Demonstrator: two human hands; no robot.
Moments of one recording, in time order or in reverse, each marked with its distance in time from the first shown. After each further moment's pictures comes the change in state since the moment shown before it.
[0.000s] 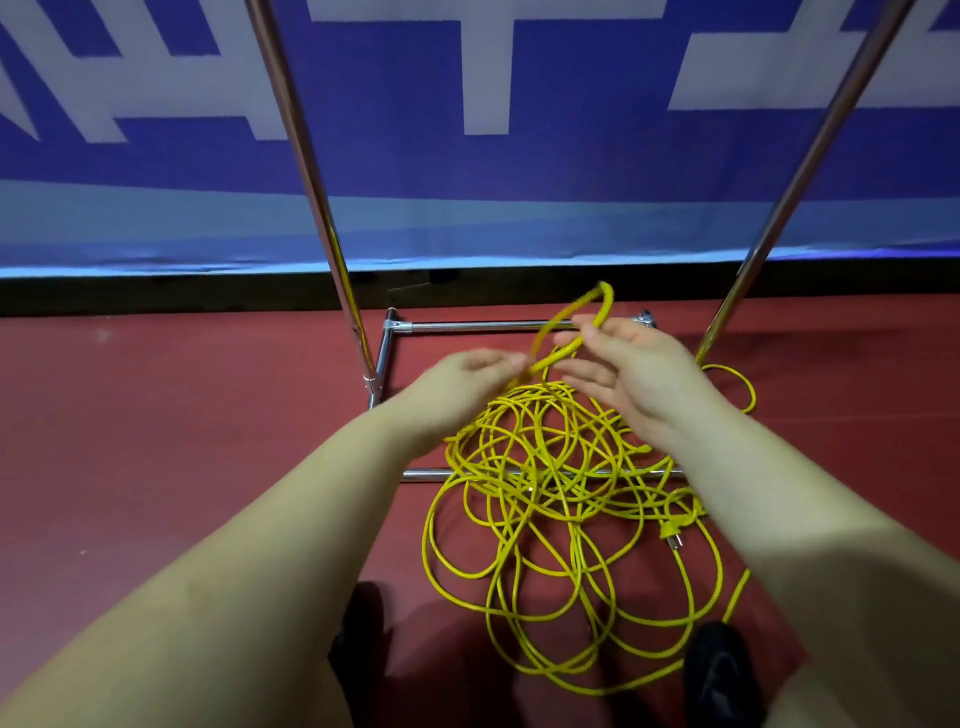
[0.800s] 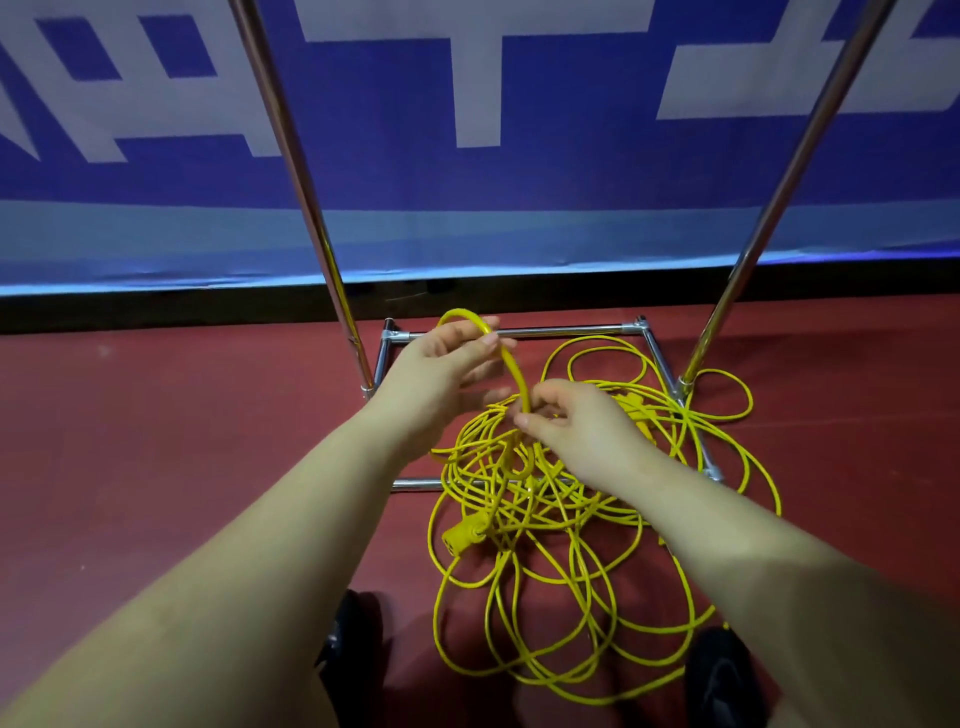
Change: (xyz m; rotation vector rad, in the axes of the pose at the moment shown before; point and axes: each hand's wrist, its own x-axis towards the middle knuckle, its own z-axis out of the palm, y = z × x) left_hand -0.004 0.012 -0.002 -0.548 0.101 0.061; right_hand -0.009 0.037 0.012 -0.806 -0.095 -0.201
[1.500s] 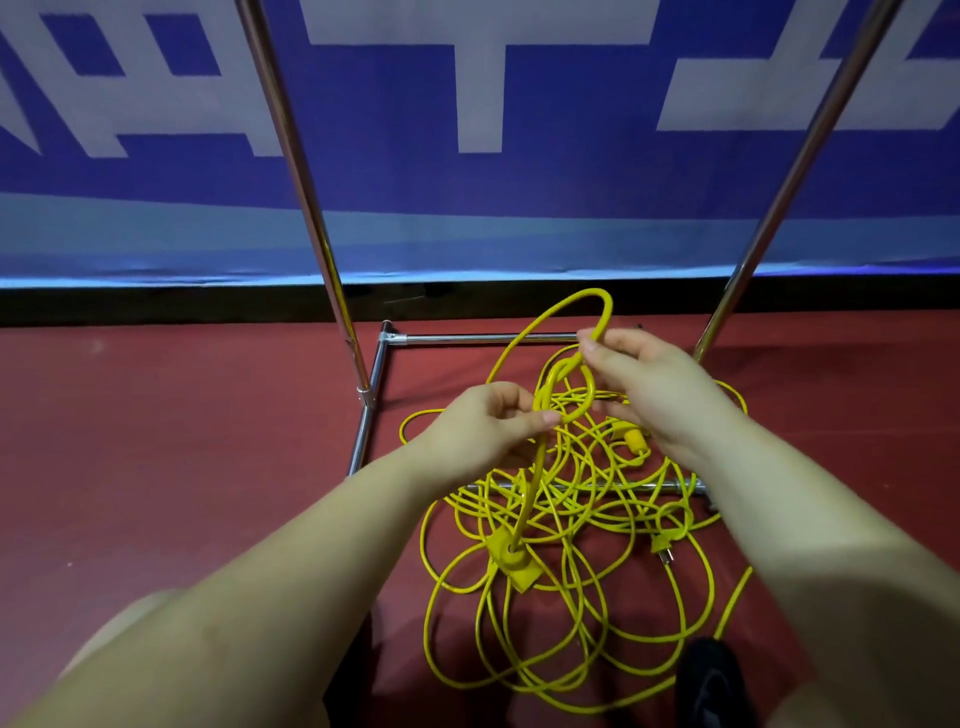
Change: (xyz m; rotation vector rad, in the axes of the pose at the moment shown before) left_hand -0.010 -0.029 0.022 0.438 -0.162 -0.072; right_hand -0.002 -0.014 -0.055 0.491 0.154 0.185
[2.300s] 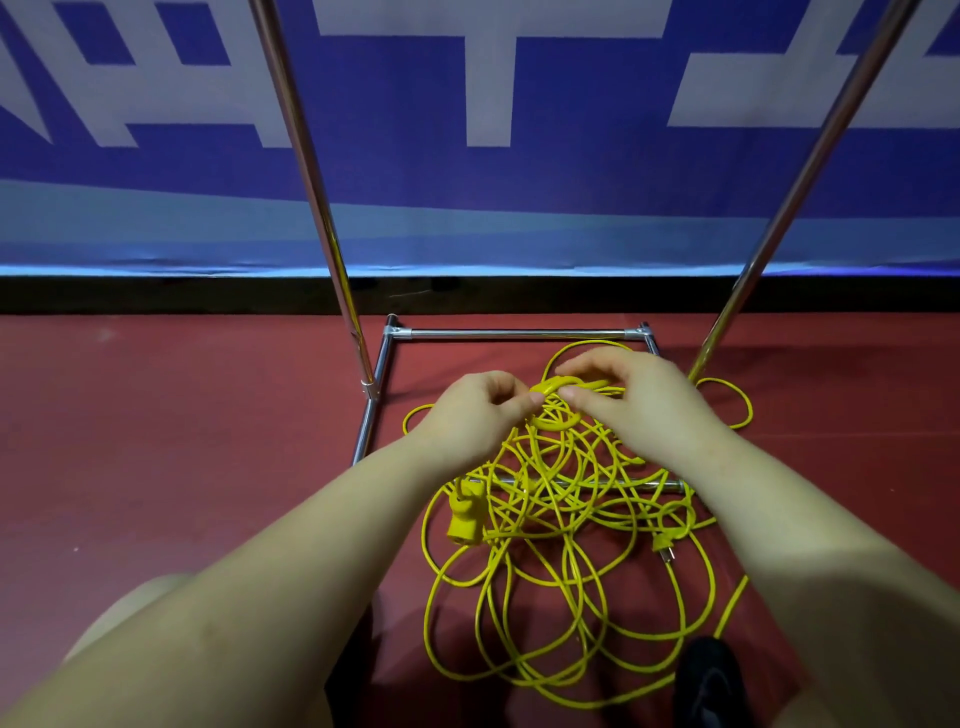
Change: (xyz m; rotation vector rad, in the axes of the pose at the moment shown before) left_hand 0.002 0.000 -0.007 0.326 0.177 0.018; right_hand -0.001 0.012 -0.004 -0.779 -0.024 -0.333
